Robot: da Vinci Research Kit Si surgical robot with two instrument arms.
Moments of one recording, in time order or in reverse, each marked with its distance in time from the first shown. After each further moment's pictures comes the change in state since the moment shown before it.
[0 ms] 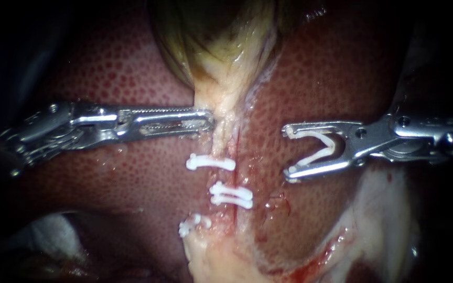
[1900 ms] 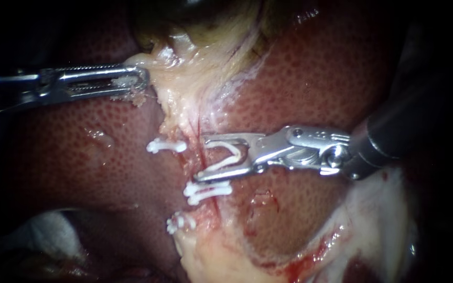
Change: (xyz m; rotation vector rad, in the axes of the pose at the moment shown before) right arm -0.007 0.005 0.017 0.054 -0.005 0.138; left arm 0.008 0.000 -0.013 0.049 0.086 -0.027
